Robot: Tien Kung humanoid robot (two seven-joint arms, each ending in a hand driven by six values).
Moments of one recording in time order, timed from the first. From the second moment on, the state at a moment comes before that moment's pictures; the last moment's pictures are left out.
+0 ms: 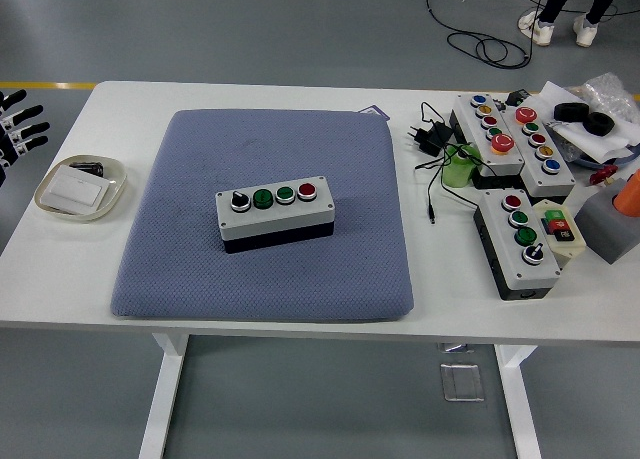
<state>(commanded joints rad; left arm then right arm) -0.20 0.55 -1.45 -1.27 0.85 -0.10 -0.12 0.07 -0.14 1.07 0.18 -1.34 -0.05 -0.33</state>
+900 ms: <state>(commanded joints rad) -0.15 0.51 -1.45 -1.40 0.91 -0.08 -0.11 0.08 -0.14 1.07 0.18 -1.32 -0.05 -0.31</state>
